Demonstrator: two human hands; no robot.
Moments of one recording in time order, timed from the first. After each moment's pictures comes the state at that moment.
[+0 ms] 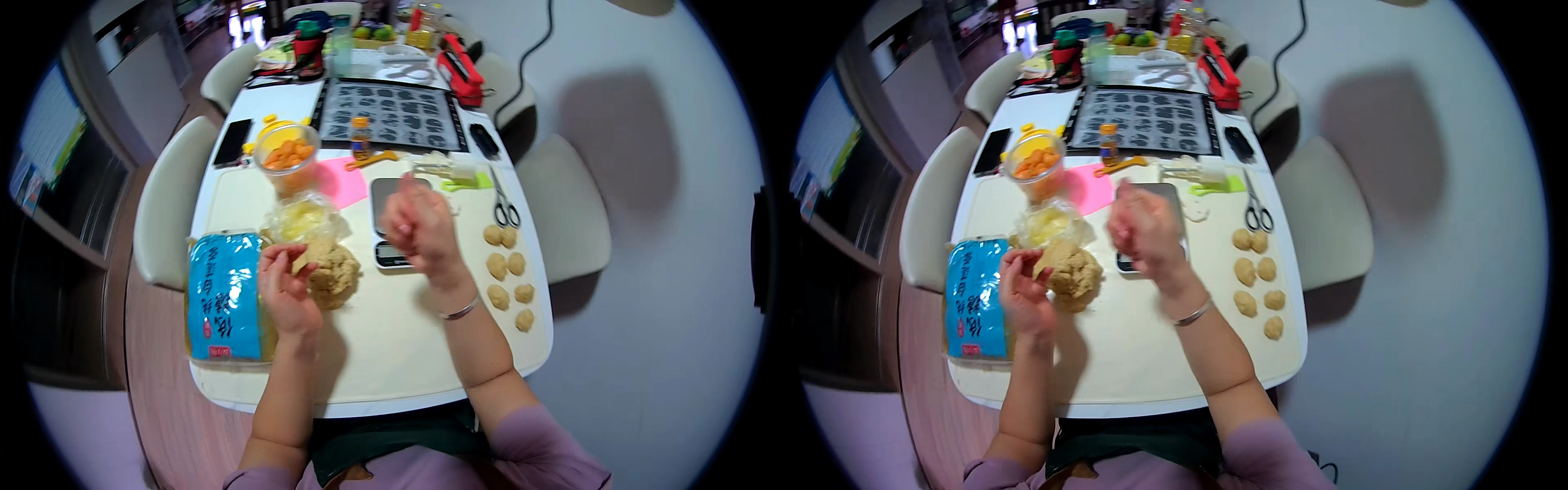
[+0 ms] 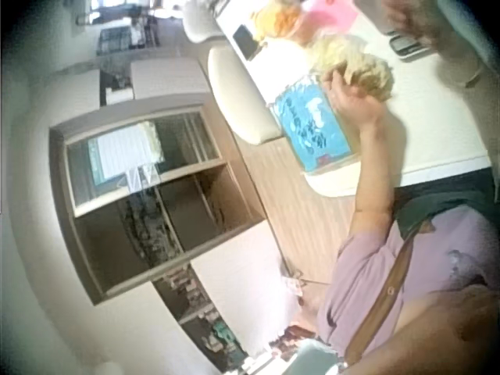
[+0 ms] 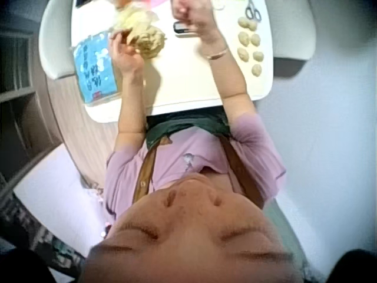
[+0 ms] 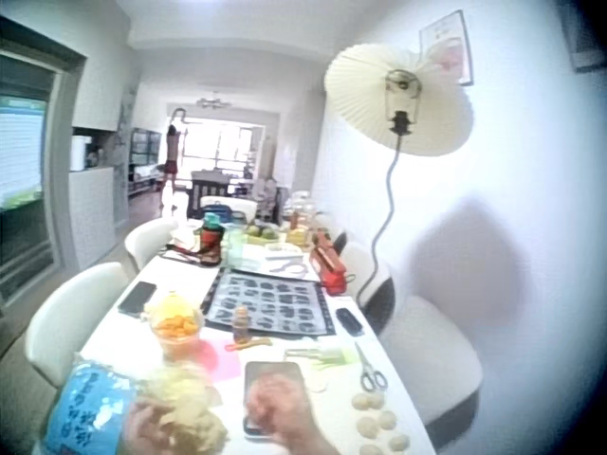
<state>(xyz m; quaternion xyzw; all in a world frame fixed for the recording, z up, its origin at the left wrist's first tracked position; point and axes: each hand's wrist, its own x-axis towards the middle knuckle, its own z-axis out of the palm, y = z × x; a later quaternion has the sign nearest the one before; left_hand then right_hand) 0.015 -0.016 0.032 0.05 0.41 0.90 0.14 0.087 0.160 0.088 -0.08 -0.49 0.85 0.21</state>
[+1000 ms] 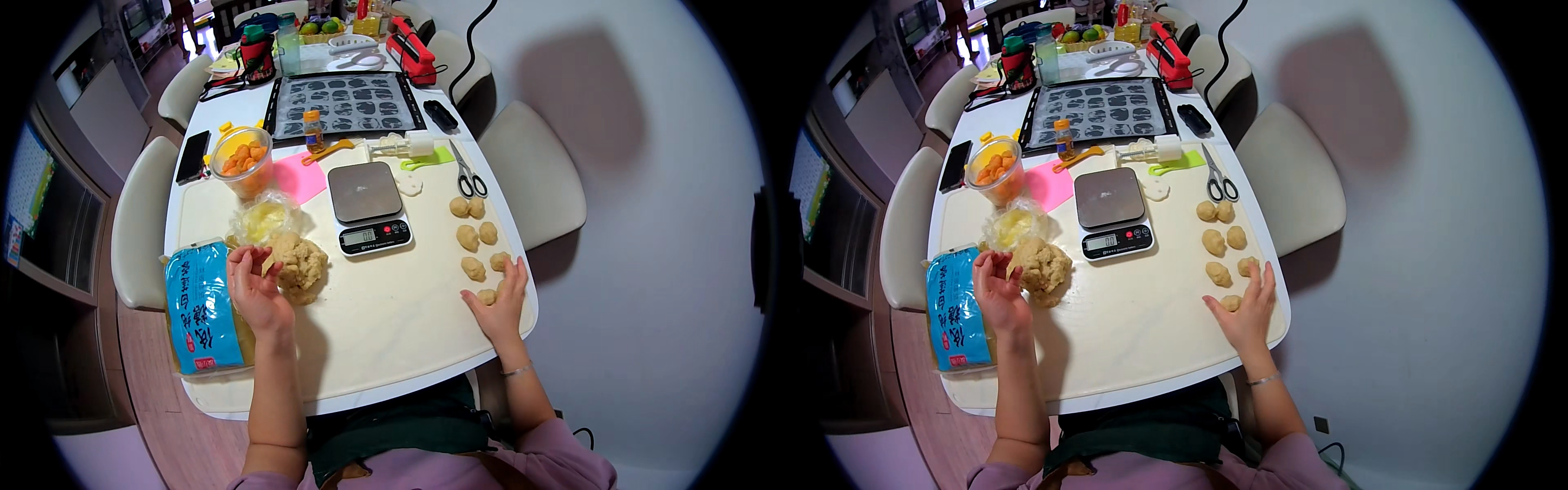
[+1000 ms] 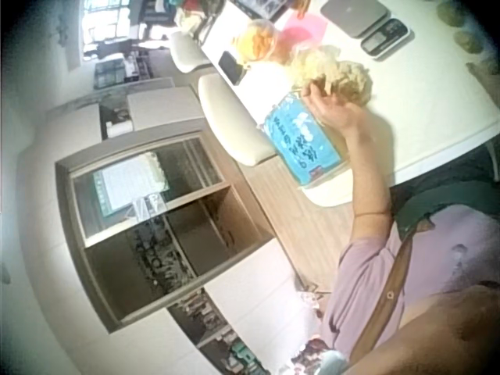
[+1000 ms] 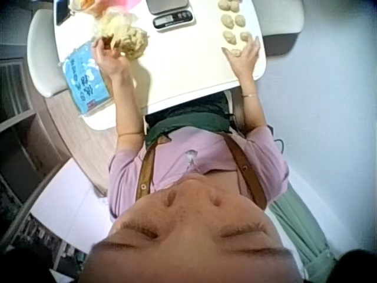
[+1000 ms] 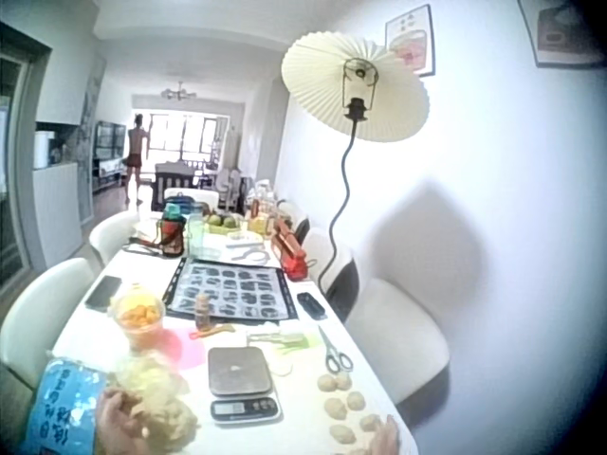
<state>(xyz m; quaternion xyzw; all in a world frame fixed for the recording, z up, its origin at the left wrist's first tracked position) 0.014 -0.012 0.026 0.04 0.43 0.89 0.13 0.312 0.167 -0.006 -0.44 -0.83 0.09 0.32</state>
